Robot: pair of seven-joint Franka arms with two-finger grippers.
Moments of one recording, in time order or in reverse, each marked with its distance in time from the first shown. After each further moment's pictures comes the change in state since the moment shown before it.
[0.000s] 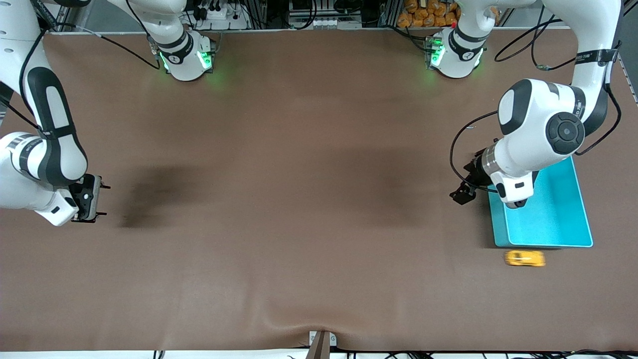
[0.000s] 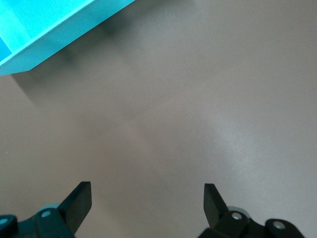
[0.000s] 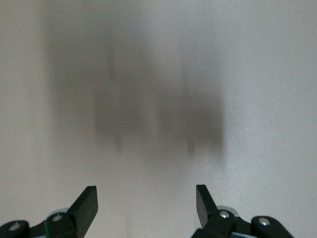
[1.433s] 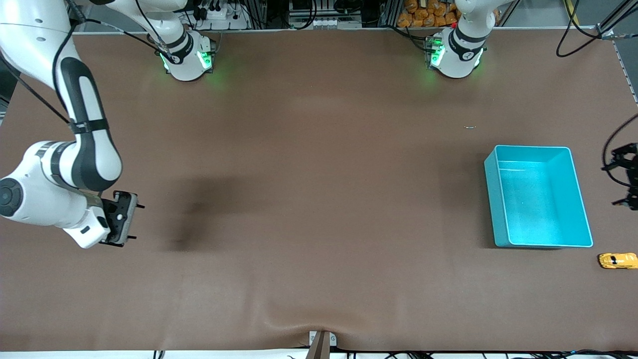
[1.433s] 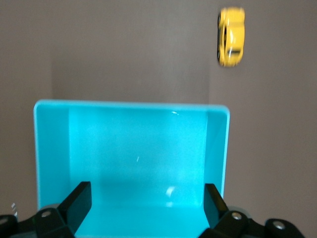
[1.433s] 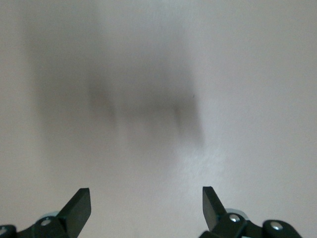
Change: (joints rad) left arm 0.518 0.081 0.030 0.237 0.174 -0.051 -0.094; right arm 0.246 0.000 0.009 0.180 0.100 -0.052 0.287
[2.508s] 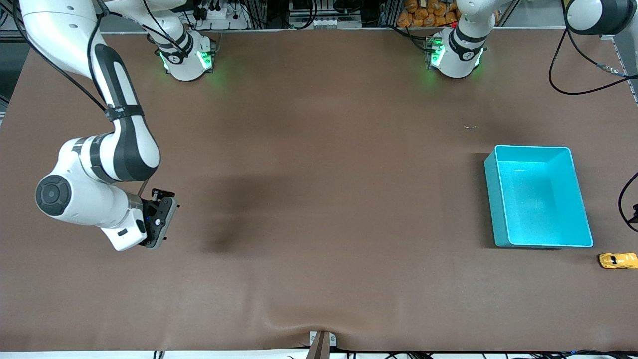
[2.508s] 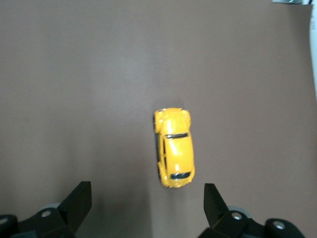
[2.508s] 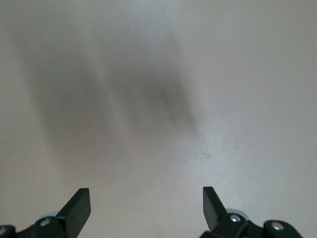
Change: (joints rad) left arm 0.069 0.493 0.053 0.305 0.102 0.446 0.155; right arm 0.144 0.000 0.000 0.072 0.007 -0.069 0.340
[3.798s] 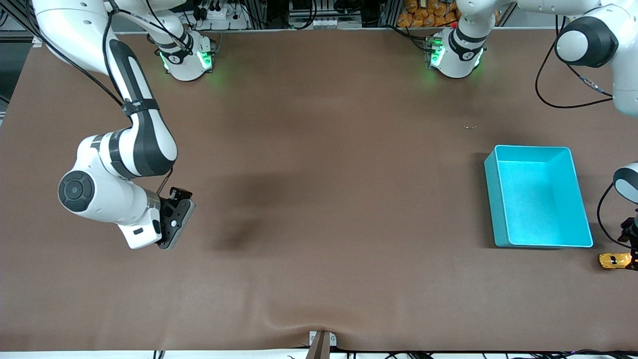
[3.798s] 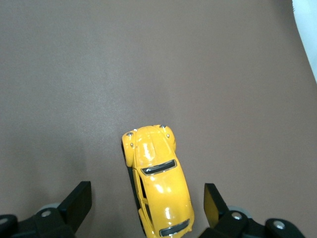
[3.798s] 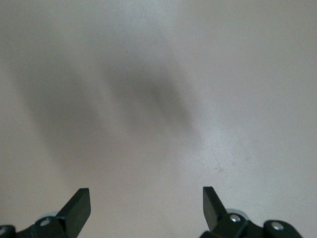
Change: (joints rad) left arm -0.007 0.200 0.028 0.087 0.000 0.240 0.140; right arm 0.055 0.000 0.000 0.009 0.002 0.004 0.159
